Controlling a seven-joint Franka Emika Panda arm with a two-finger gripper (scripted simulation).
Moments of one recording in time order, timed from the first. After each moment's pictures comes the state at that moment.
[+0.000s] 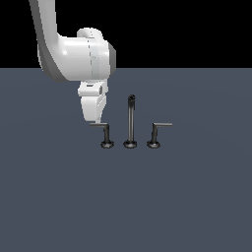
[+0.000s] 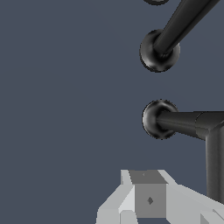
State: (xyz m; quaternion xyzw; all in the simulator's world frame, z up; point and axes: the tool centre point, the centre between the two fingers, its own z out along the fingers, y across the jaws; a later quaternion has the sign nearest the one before) arm 0.059 0.108 0.096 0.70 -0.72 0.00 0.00
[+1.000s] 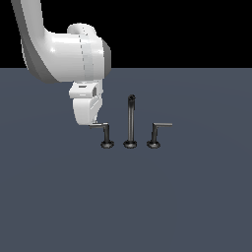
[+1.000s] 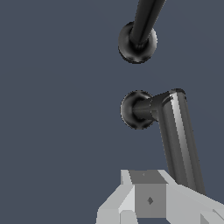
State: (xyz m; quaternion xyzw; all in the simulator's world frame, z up) arm 0.029 0.122 0.098 0.70 -0.72 0.00 0.00
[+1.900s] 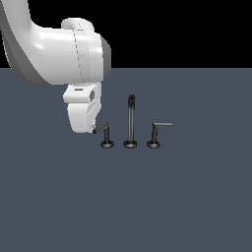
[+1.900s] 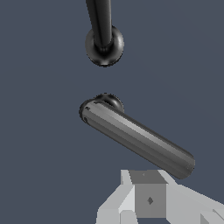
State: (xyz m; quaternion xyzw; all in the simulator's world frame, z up) arm -0.016 0.118 0.098 0.70 -0.72 0.00 -0.01
